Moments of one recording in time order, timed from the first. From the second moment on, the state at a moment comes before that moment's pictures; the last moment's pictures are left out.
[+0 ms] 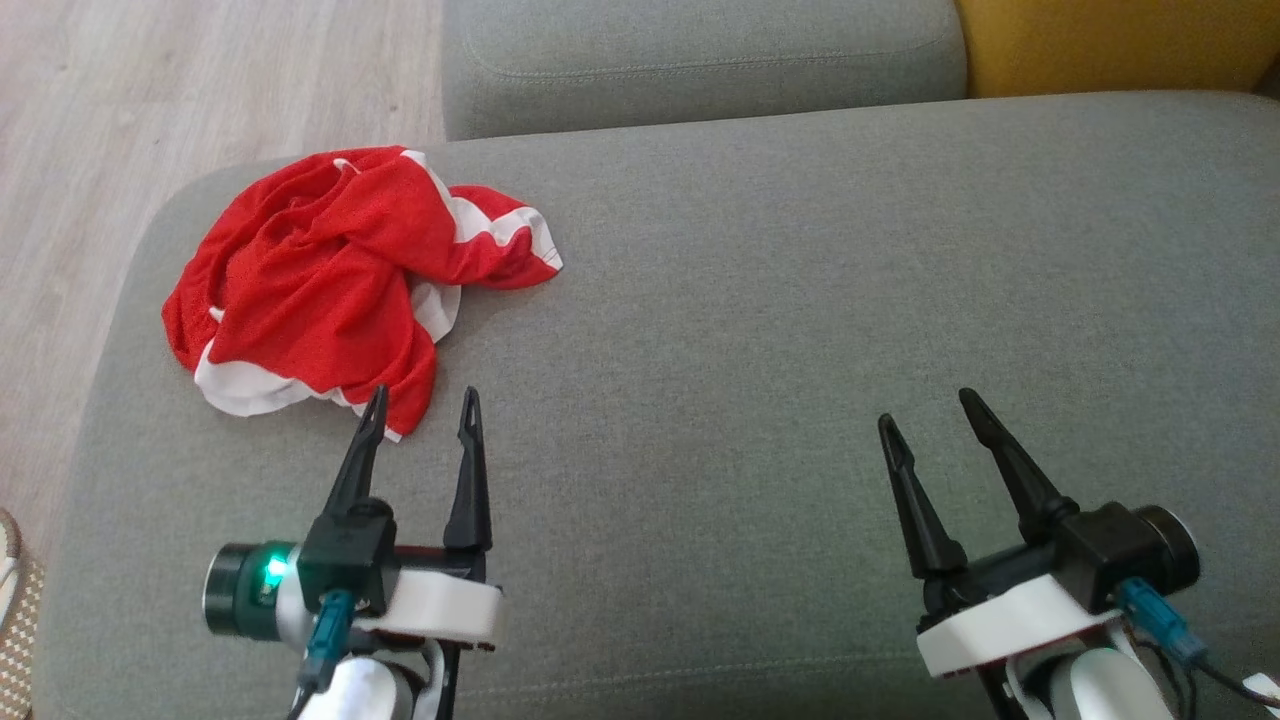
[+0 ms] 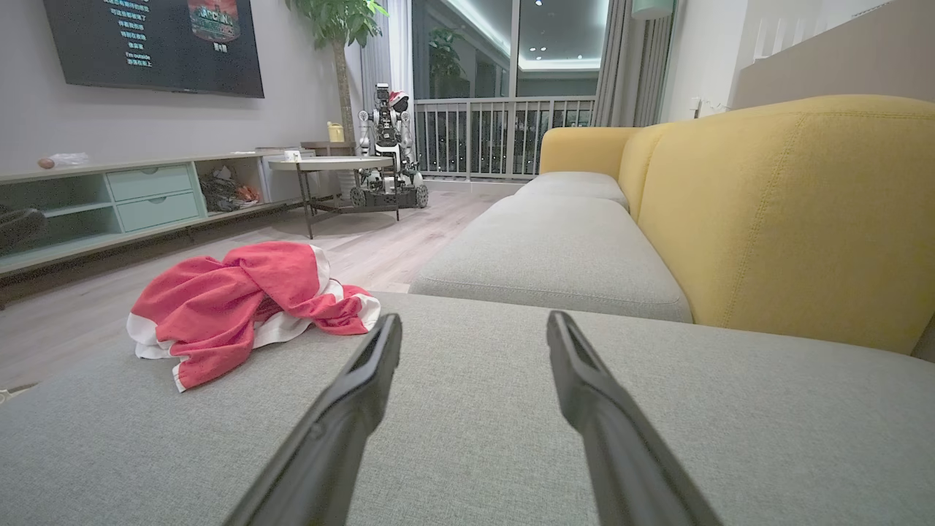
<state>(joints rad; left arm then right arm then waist) -0.02 0.11 -0.38 0.01 -0.09 0.26 -0.26 0.03 -0.04 0.09 0.03 0.05 0.13 -0.25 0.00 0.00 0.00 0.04</state>
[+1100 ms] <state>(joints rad) -0.02 0.06 -0.31 0.05 -0.07 0.21 -0.26 0.02 -0.04 0.10 0.03 0.03 0.13 -0.25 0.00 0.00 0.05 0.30</state>
